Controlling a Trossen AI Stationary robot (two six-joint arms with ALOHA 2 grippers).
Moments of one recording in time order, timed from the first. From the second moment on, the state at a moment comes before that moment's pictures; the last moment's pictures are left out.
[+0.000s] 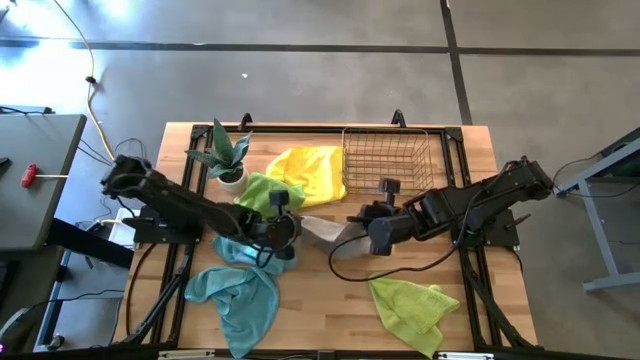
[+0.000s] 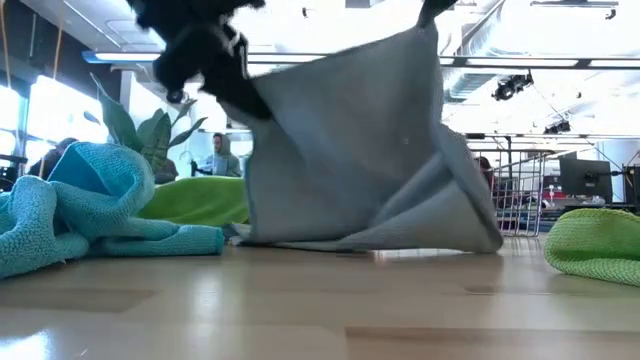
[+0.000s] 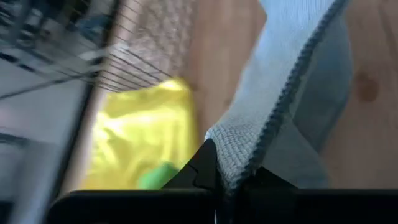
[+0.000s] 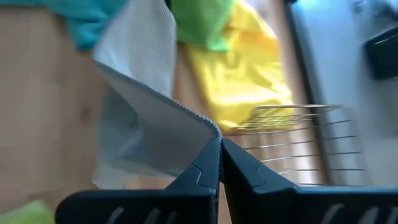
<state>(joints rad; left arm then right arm) -0.19 1.49 0.94 -0.34 -0.66 0.02 0.36 1.52 1.50 -1.10 0.60 0.23</state>
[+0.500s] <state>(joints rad) -0.19 1.33 1.21 -0.57 -0.91 0.30 0.36 1.39 1.50 -1.13 0.83 0.12</state>
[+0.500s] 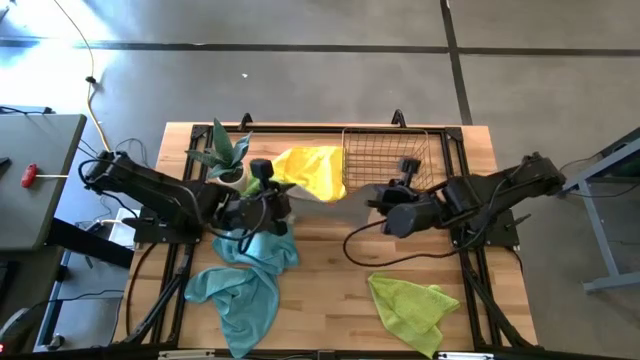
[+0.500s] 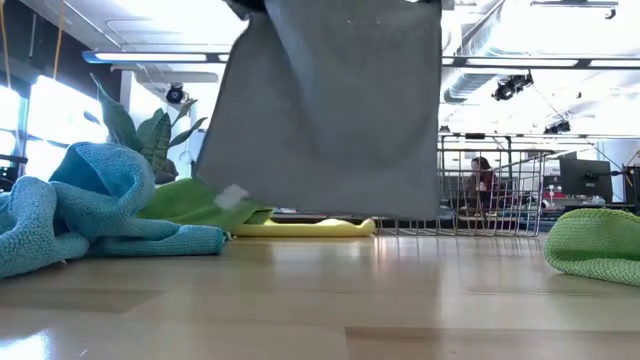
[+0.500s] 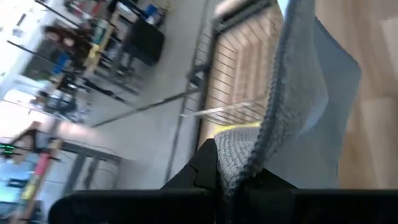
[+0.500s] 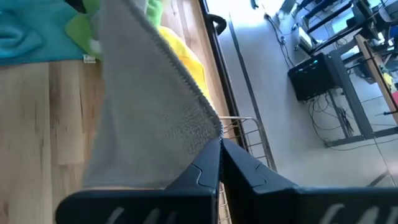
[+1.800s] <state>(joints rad) -0.21 1.64 1.37 -0.78 -0.61 0.06 0.42 1.38 1.23 -1.02 0.64 0.25</state>
